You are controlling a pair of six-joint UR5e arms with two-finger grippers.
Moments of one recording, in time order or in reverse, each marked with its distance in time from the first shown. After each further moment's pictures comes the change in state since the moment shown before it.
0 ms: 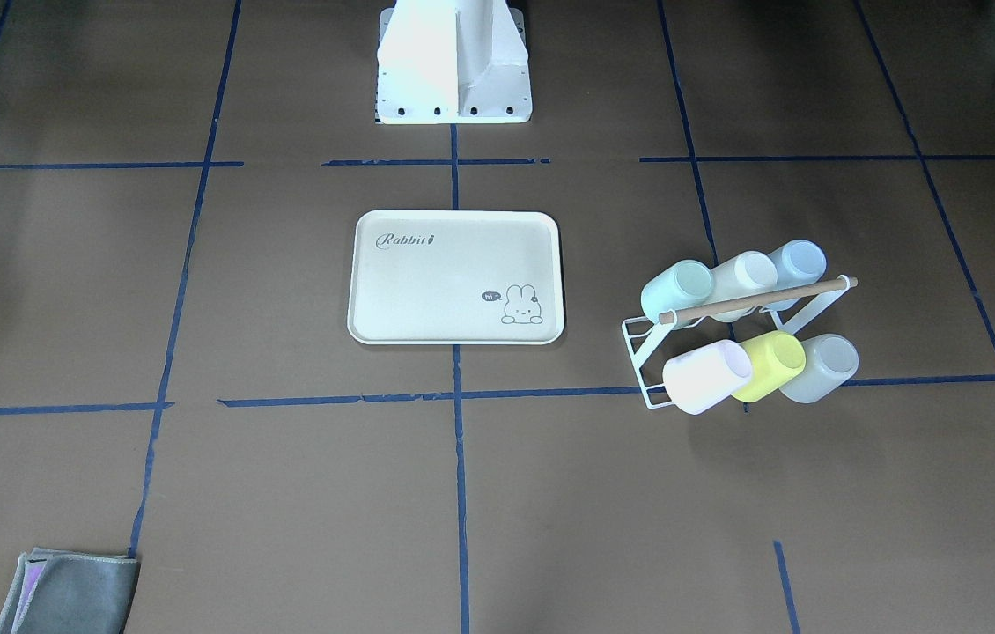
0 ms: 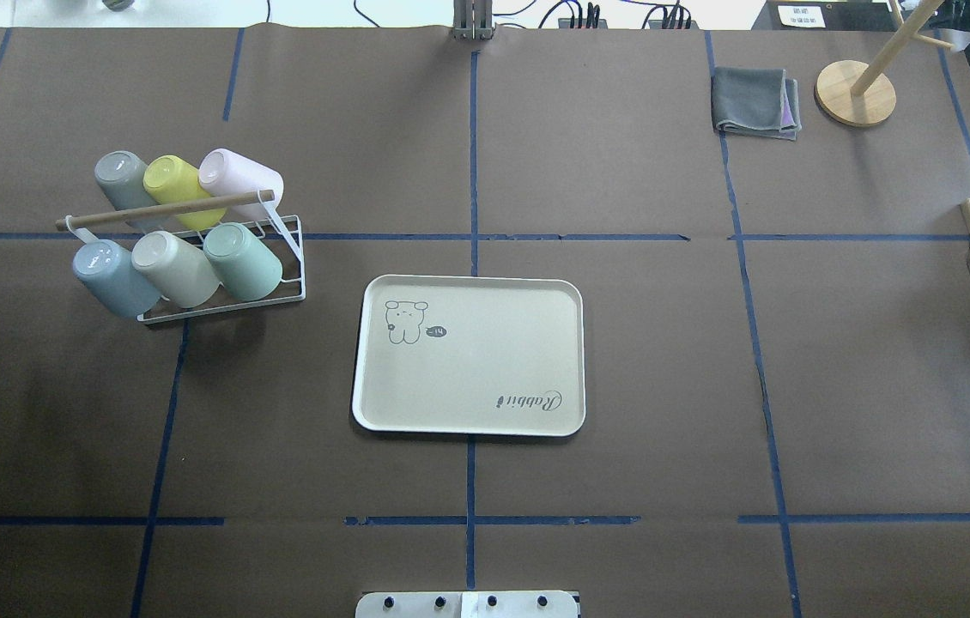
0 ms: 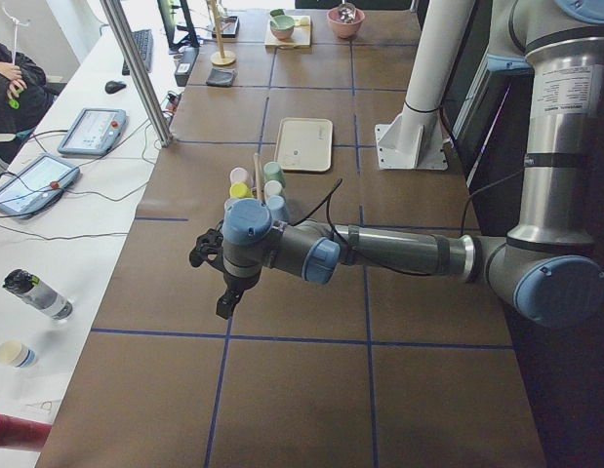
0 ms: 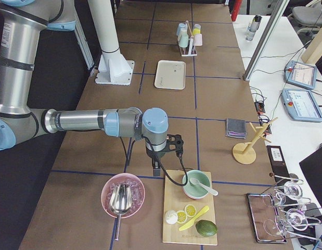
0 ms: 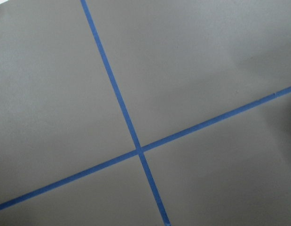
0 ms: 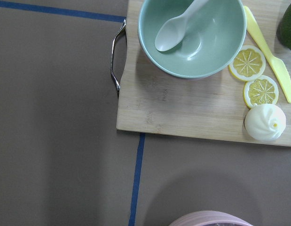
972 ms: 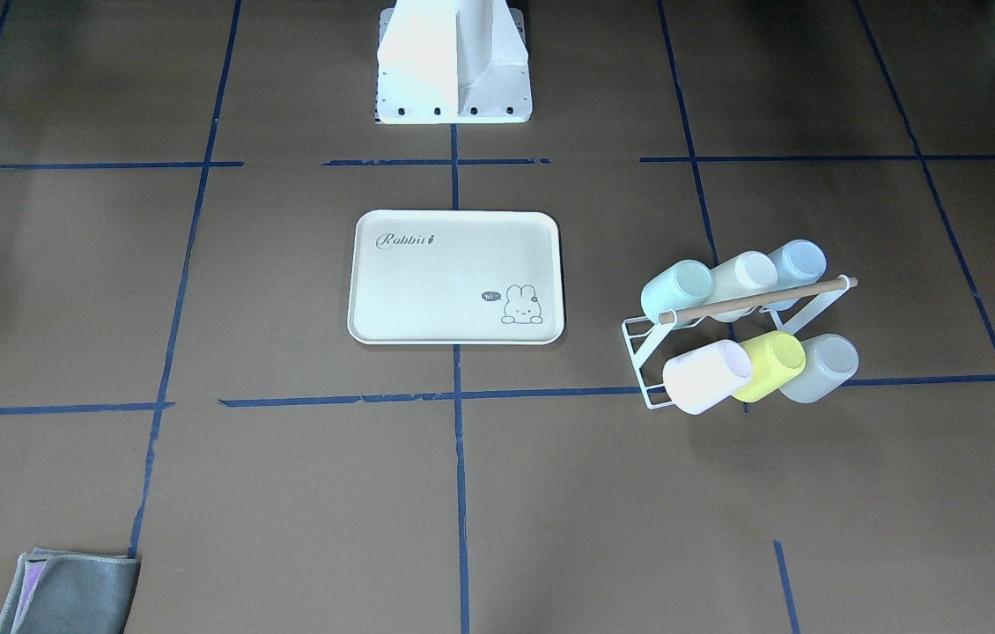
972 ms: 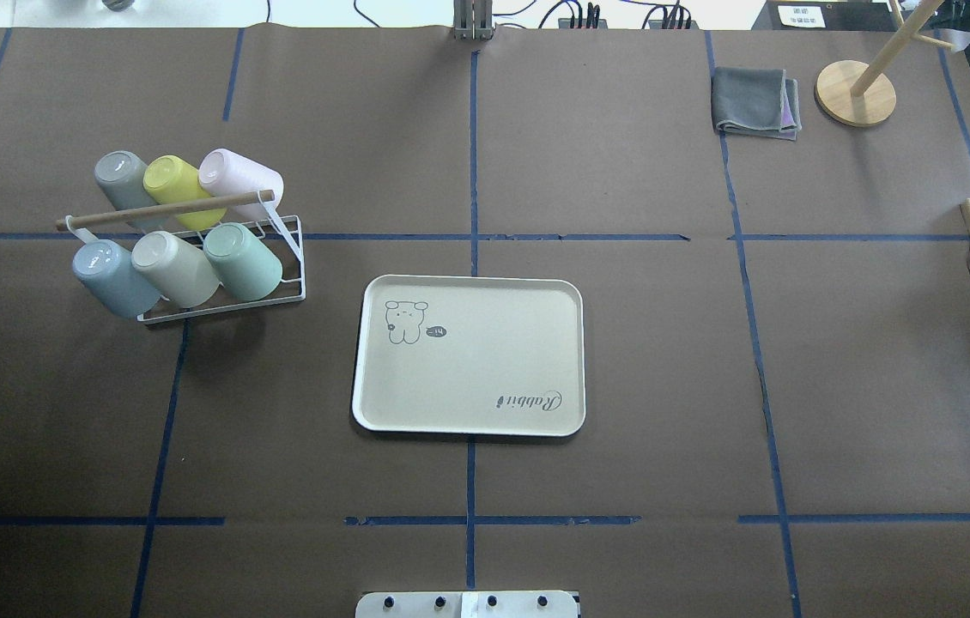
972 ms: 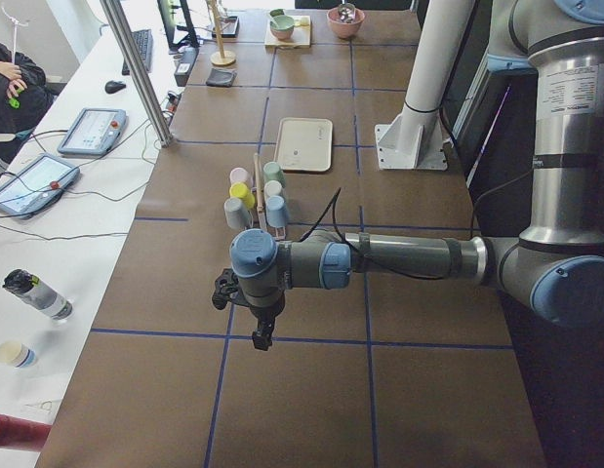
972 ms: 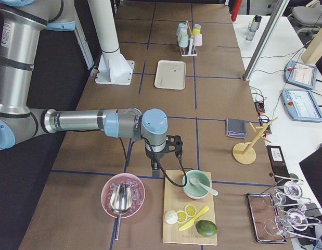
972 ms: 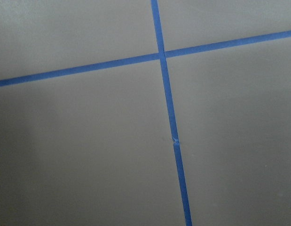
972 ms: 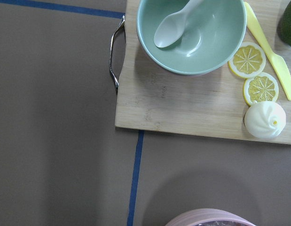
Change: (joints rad) left arm -0.030 0.091 0.016 0.311 0.005 0.116; right arm 0.000 -0.004 -0.002 0.000 0.000 -0.006
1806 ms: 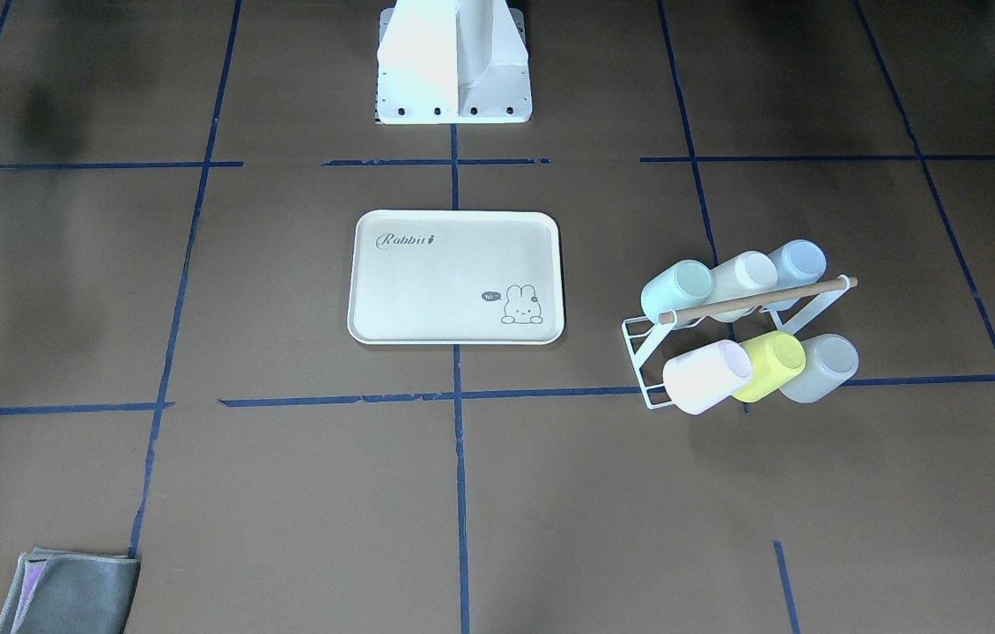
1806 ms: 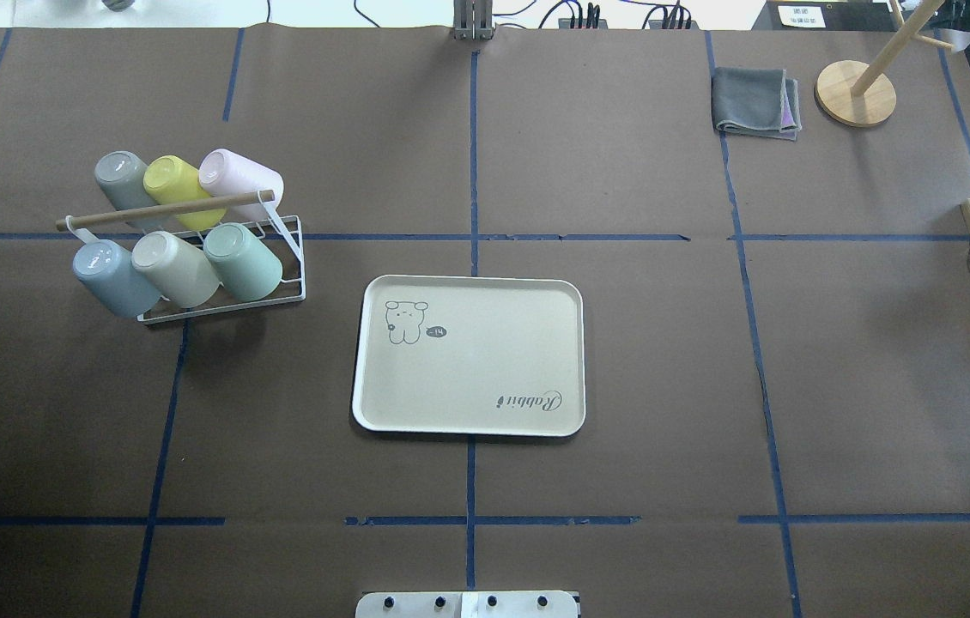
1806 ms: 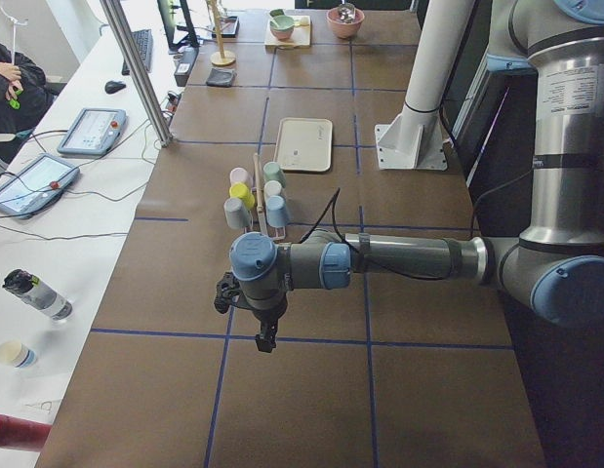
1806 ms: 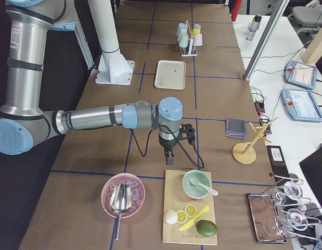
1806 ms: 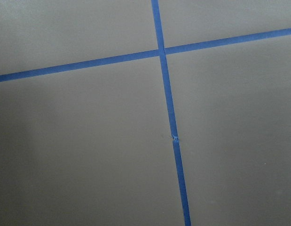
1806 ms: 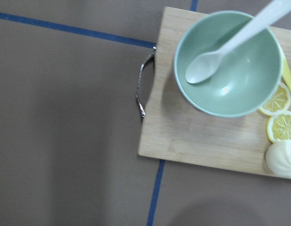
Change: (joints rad) left arm 0.000 0.006 0.001 0.072 -0.005 0.006; right arm -0.061 0.069 -0.005 -0.007 -0.011 0.031
